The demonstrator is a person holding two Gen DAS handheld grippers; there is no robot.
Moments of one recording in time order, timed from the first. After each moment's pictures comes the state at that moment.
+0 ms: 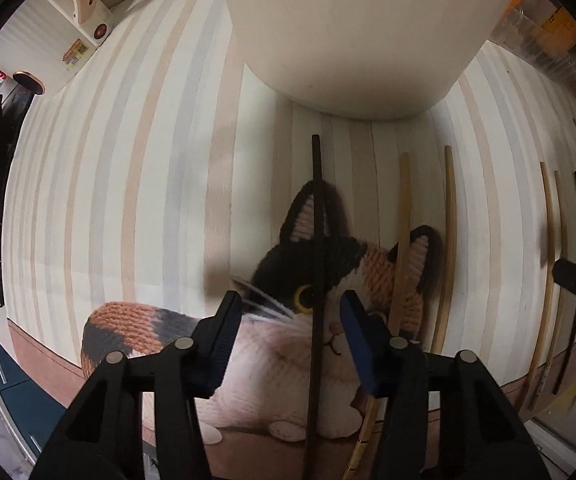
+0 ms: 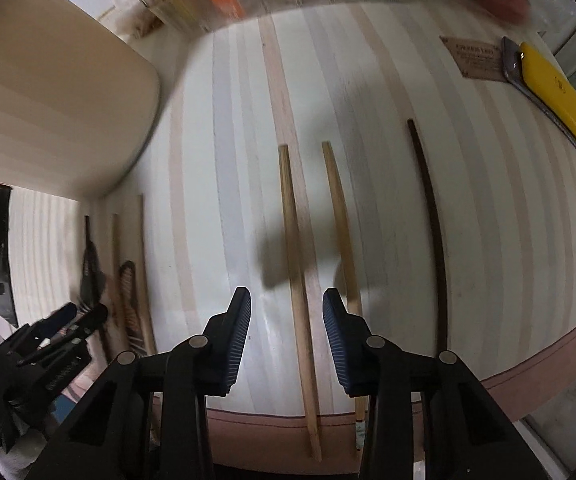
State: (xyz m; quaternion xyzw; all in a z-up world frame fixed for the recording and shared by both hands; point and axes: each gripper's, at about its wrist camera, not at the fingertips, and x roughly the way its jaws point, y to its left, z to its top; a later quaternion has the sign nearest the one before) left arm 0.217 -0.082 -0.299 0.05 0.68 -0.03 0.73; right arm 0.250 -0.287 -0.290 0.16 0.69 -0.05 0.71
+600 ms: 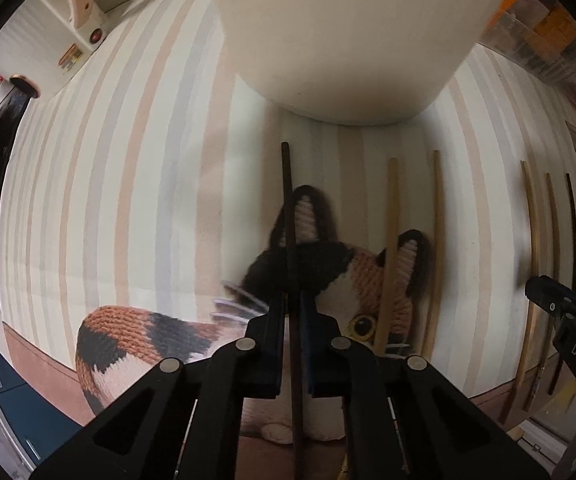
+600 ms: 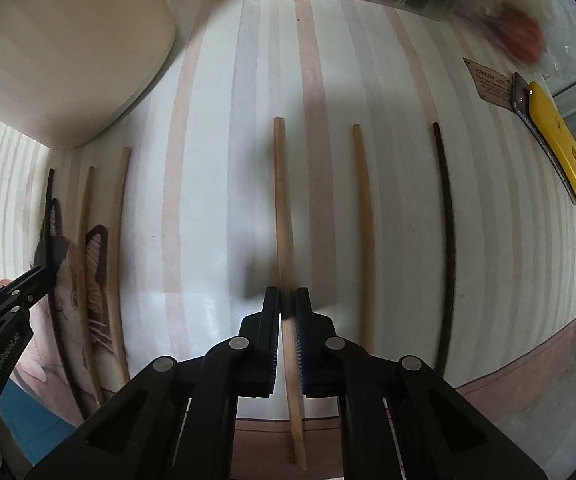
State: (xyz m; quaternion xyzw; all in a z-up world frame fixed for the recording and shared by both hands) left arm 0.218 -0.093 -0.297 0.04 0.68 -0.03 0.73; right arm 0.239 -0.240 -0.314 0.05 0.70 -0.07 0.71
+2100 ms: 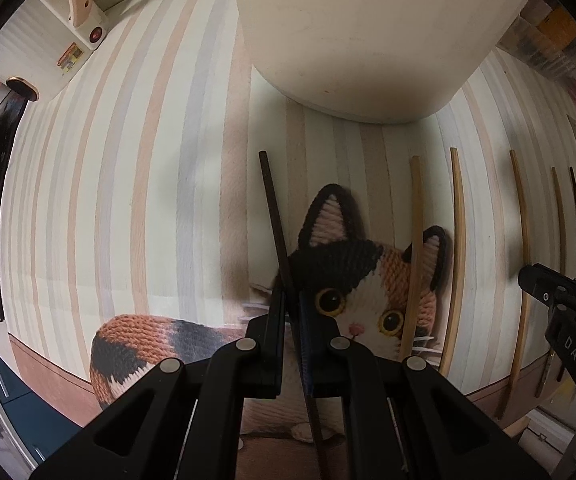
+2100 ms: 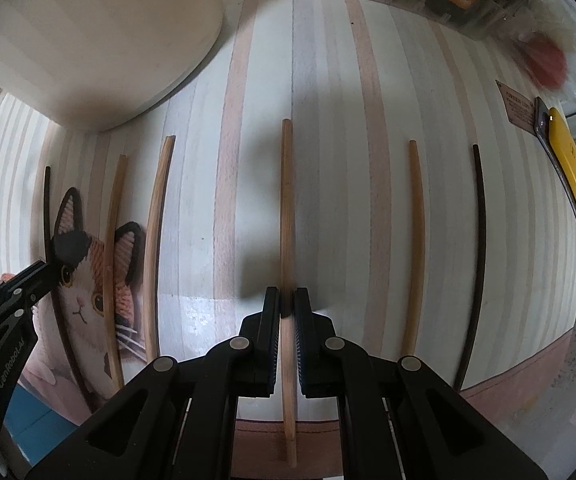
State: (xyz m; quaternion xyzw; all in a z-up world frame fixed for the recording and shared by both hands) left arm 0.233 -0.076 -0.304 0.05 0.68 -0.05 0.73; right arm 0.269 -0.195 -0.318 0.03 0.71 -0.06 0.70
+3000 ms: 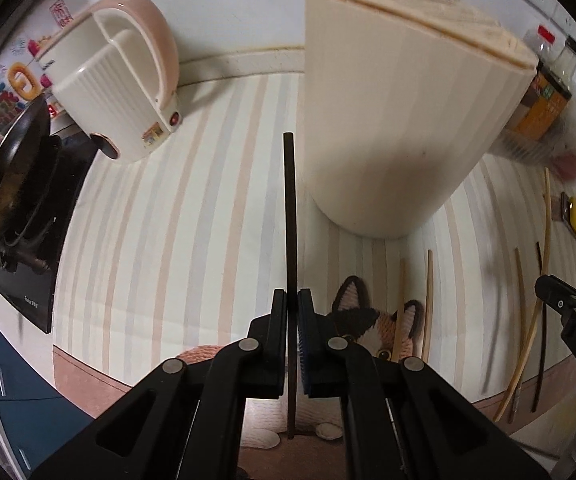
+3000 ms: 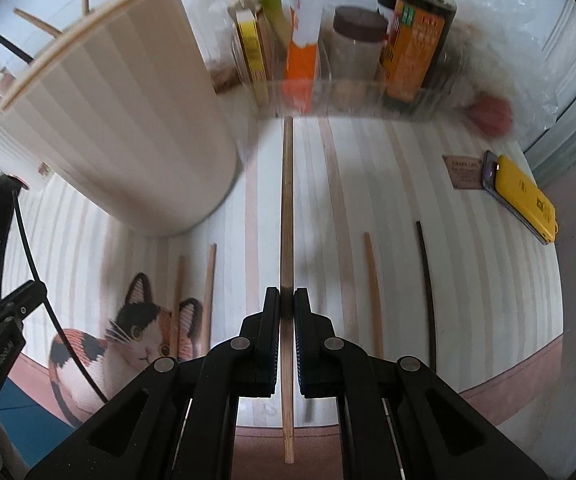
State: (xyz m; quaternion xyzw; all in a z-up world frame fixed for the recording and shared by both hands) left arm 0.225 -0.049 -0.201 0.04 0.57 -0.01 0.82; right arm 0.256 -0.214 -0.205 0.07 0.59 -0.07 0.80
